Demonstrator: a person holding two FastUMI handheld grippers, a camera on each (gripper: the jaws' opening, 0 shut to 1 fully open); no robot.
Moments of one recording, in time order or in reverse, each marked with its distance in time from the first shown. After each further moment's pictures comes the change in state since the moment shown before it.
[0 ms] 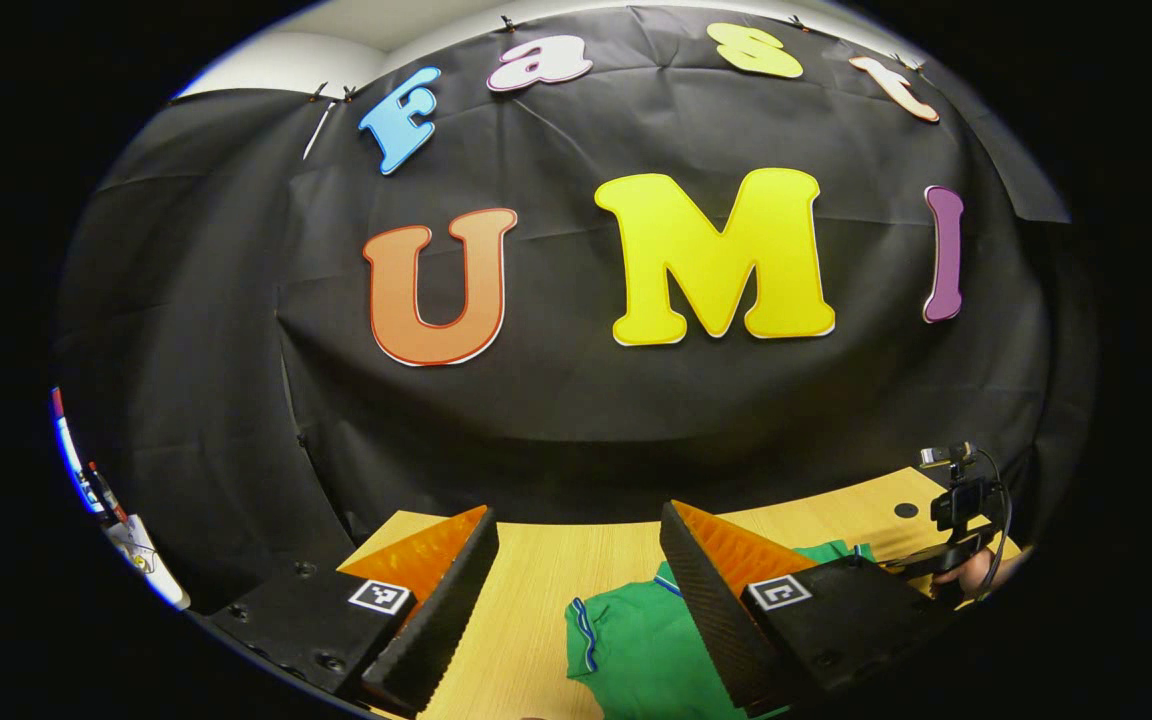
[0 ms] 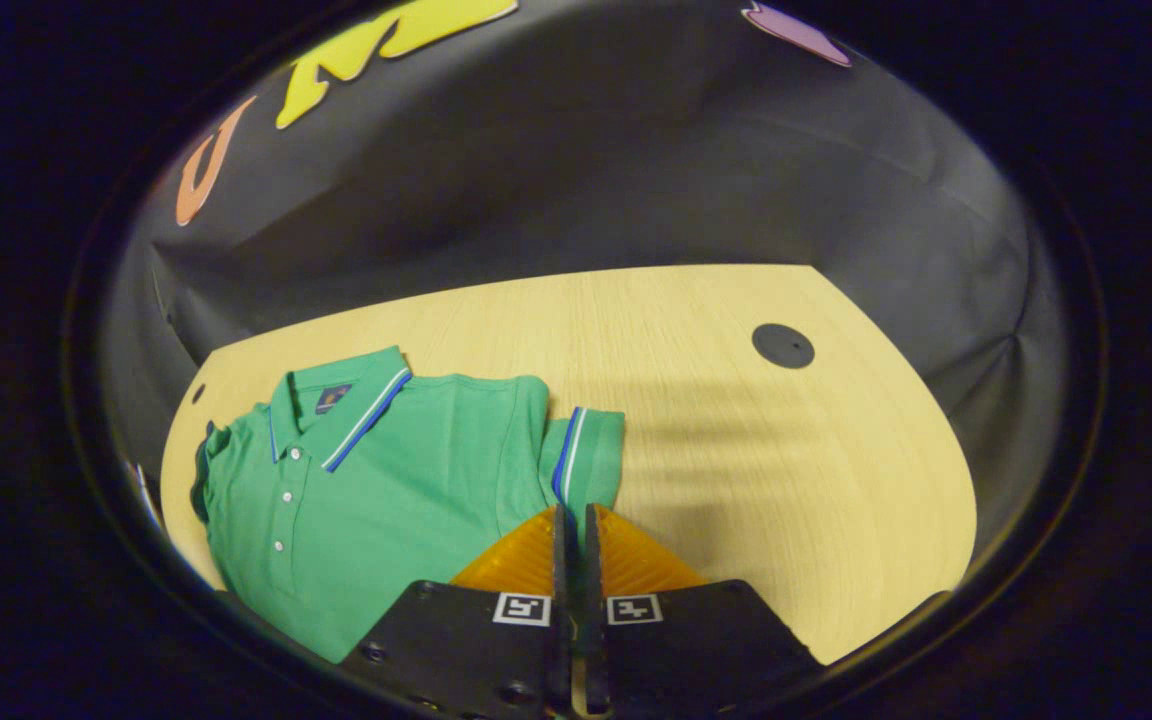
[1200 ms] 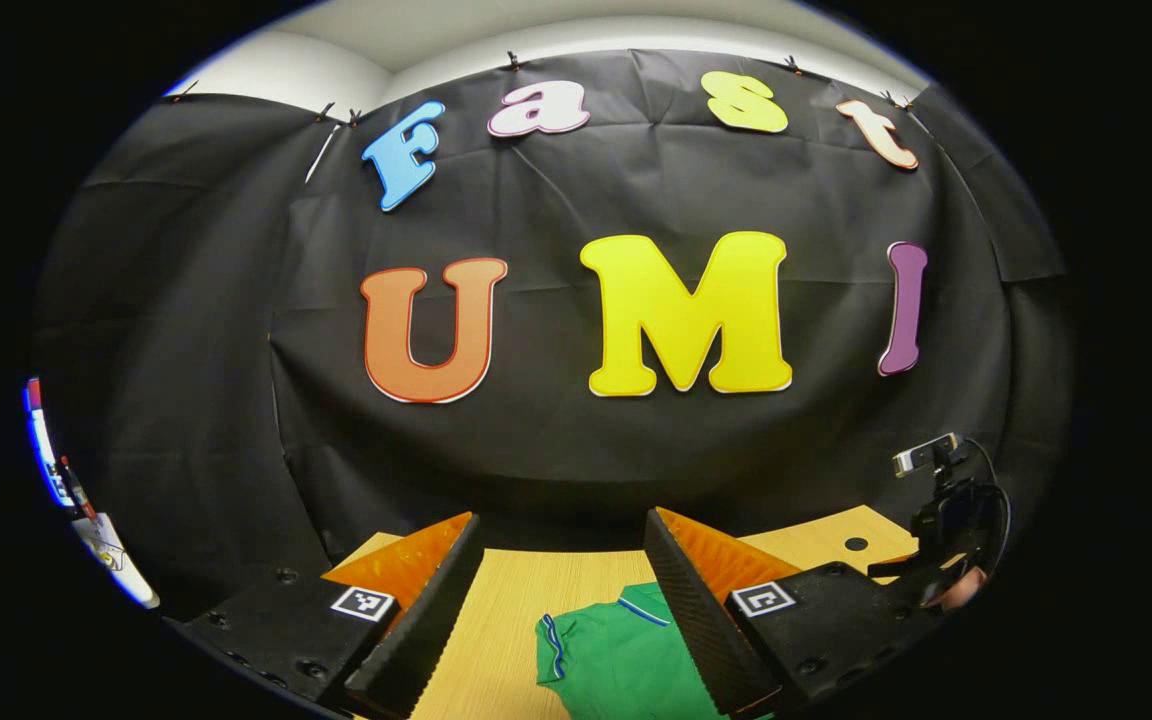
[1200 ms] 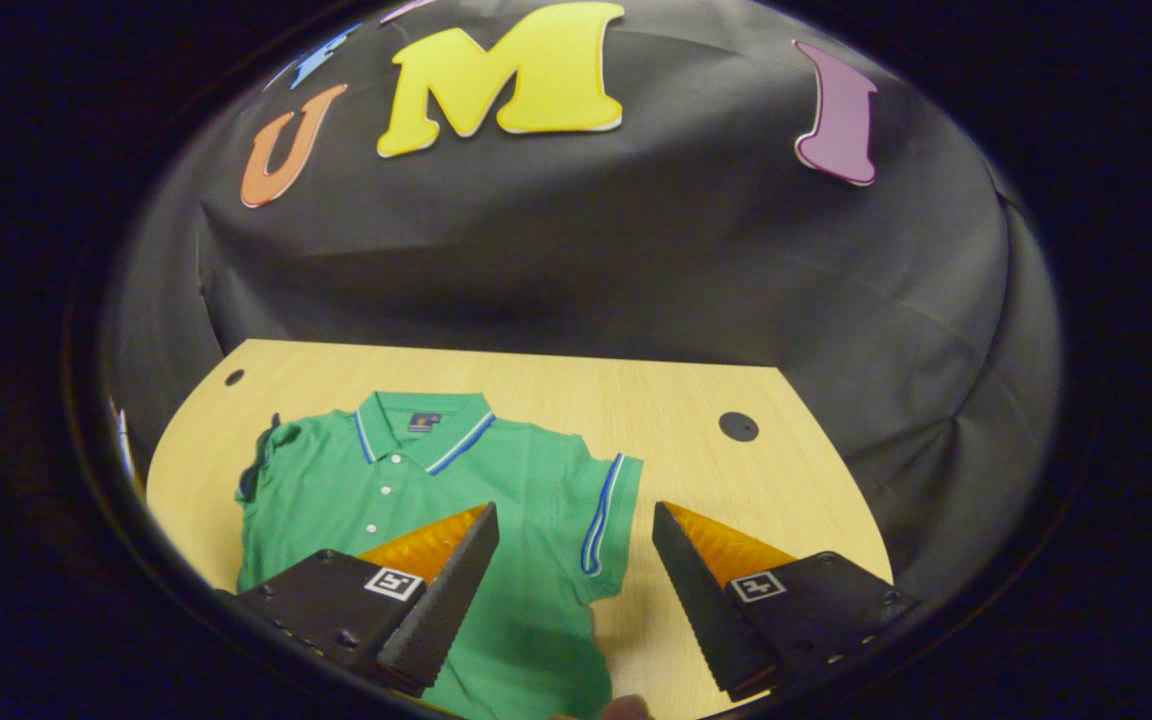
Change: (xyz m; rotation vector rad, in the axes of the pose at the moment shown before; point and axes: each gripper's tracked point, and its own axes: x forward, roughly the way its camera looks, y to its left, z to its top) left arm -0.044 -0.004 0.029 -0.053 -0.075 -0.019; right arm -0.097 0.038 0.015 -0.170 -0.159 -0.069
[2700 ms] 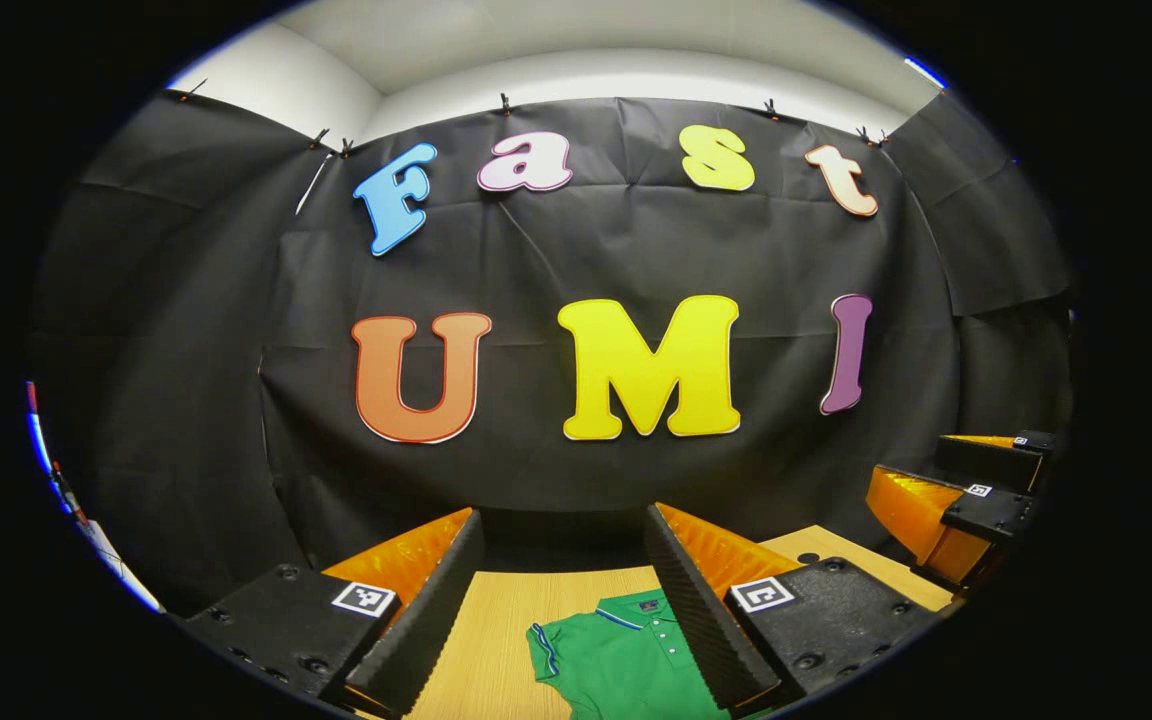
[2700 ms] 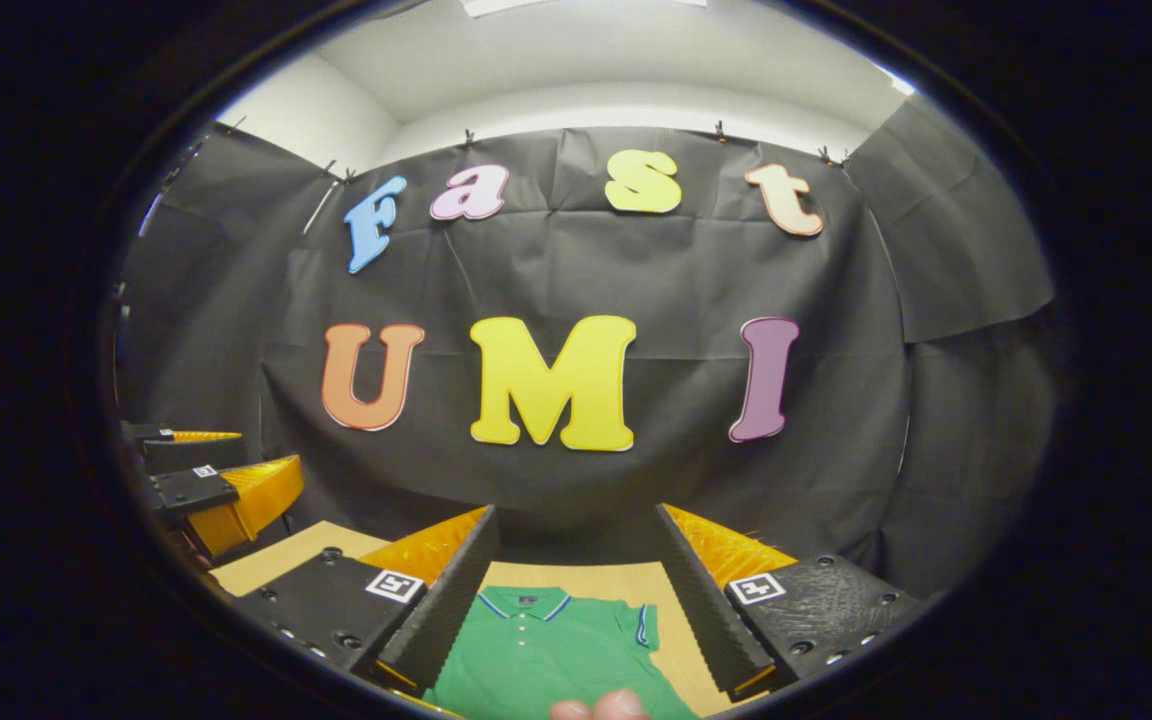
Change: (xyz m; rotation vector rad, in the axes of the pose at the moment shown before) left arm -0.077 0.008 0.054 -0.003 -0.128 -0.107; right arm -0.377 0.107 0.115 0.054 -0.709 -0.024
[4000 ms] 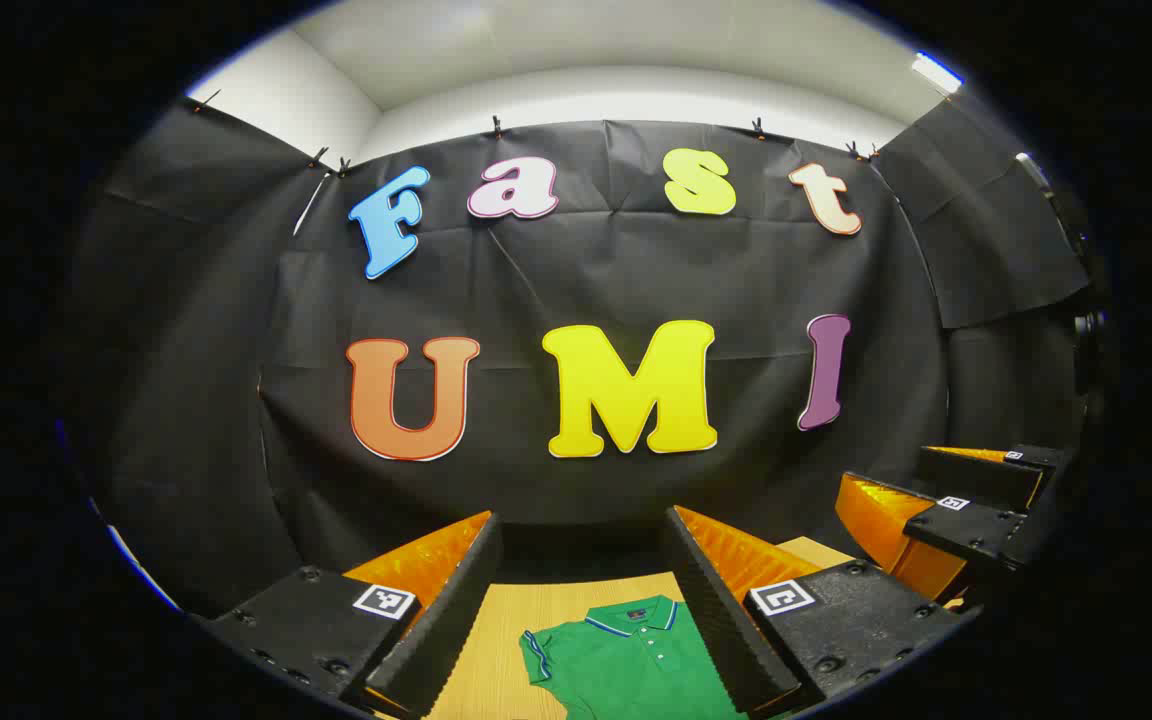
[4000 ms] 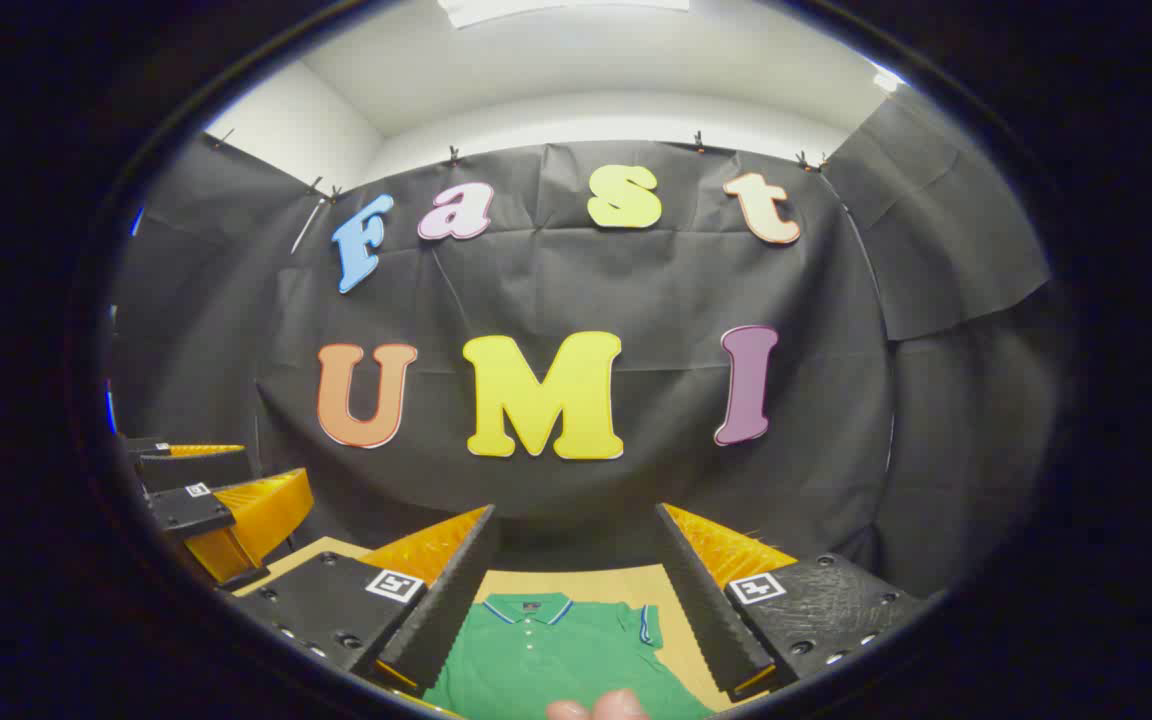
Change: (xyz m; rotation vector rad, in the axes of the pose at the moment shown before) left arm -0.026 -0.029 0.013 0.005 -0.057 -0.086; right arm -0.031 0.004 0.017 0.041 -0.057 -0.037
